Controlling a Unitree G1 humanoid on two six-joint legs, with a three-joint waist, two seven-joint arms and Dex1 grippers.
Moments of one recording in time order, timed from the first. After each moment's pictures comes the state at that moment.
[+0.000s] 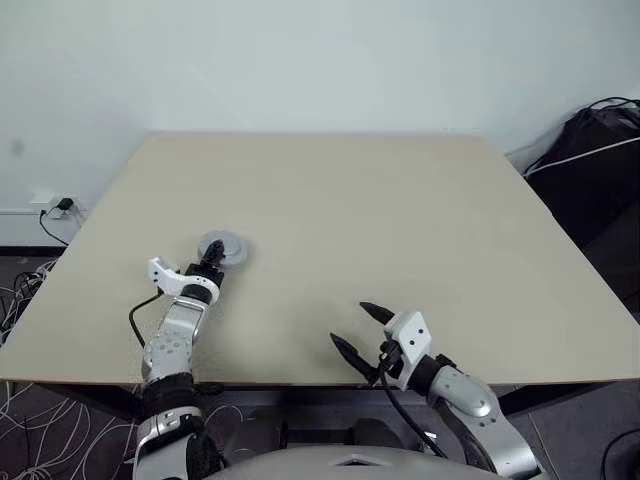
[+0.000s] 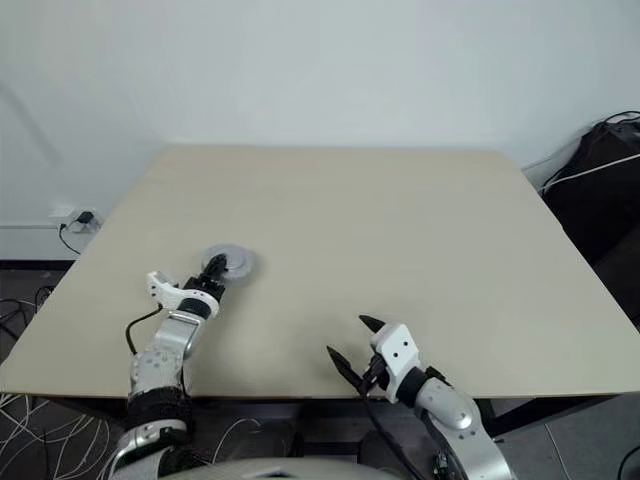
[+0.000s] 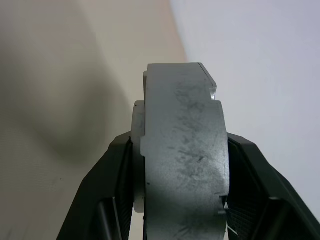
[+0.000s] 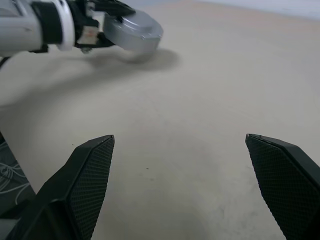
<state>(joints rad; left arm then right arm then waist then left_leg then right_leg) -0.27 0.01 0.48 0.36 -1.00 0.43 -0.10 0.33 -0.38 0.25 -0.28 0.20 0.02 0.52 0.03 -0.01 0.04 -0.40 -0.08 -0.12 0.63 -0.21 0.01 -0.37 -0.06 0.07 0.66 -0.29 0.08</state>
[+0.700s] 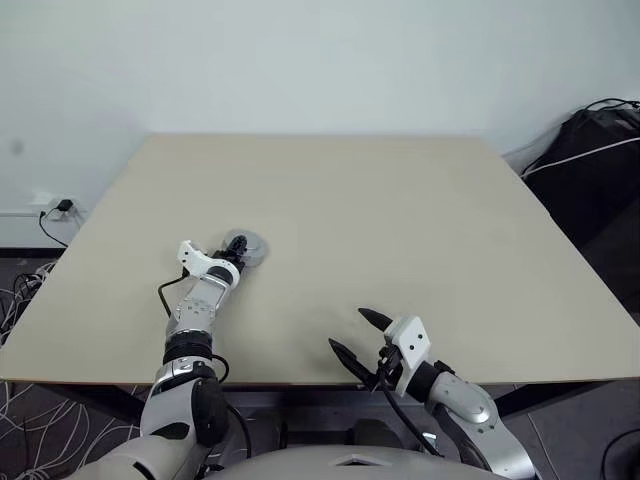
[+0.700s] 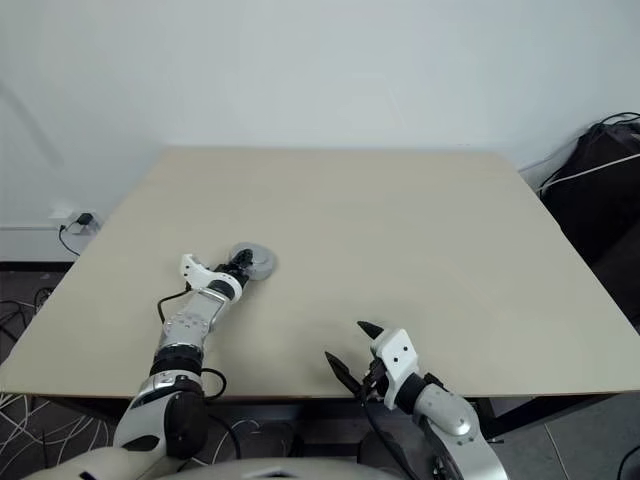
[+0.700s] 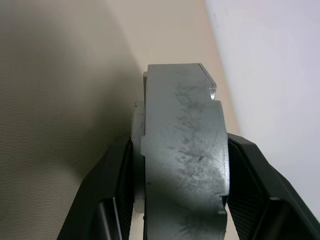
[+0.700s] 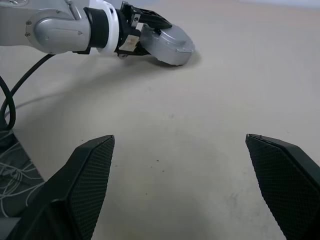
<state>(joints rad) -0.49 0.03 0.51 0.69 -0.83 0.39 -0.13 0.36 -0.36 0.25 -0.28 0.21 0.03 0.54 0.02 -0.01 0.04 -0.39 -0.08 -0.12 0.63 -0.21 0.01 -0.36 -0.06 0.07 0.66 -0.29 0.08</state>
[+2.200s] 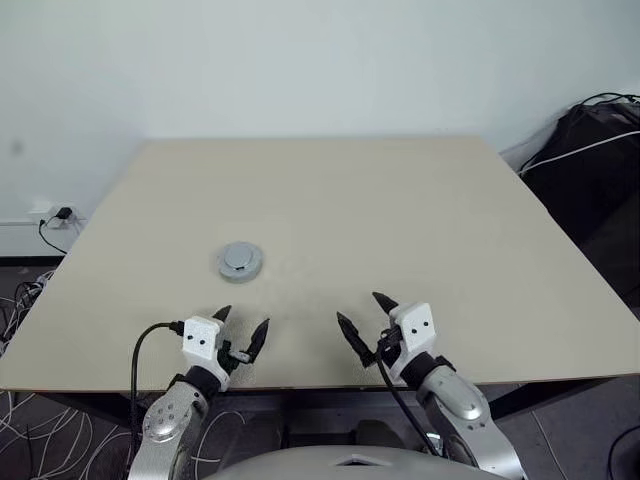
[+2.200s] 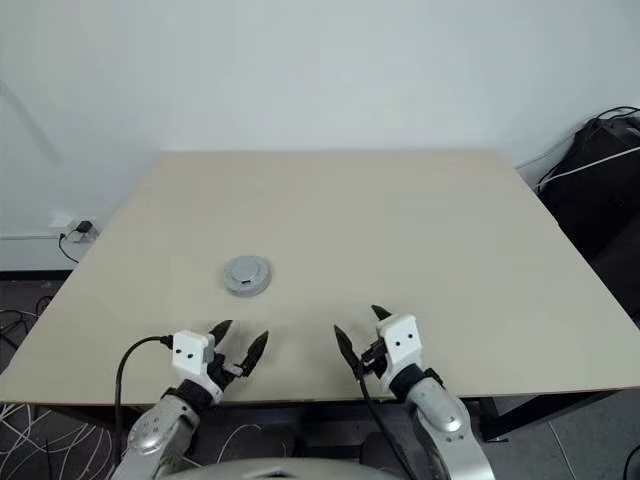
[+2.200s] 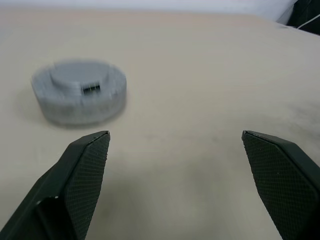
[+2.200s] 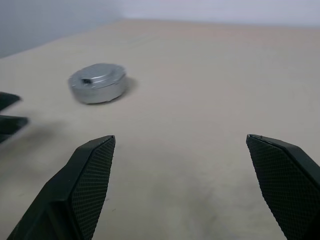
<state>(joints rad) 0.42 0.17 -0.06 -0.13 -0.15 -0.15 -0.39 0.37 -0.21 0.20 -0.35 0.12 0.09 0.33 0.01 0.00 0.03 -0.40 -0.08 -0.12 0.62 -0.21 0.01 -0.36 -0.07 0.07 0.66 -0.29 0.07</state>
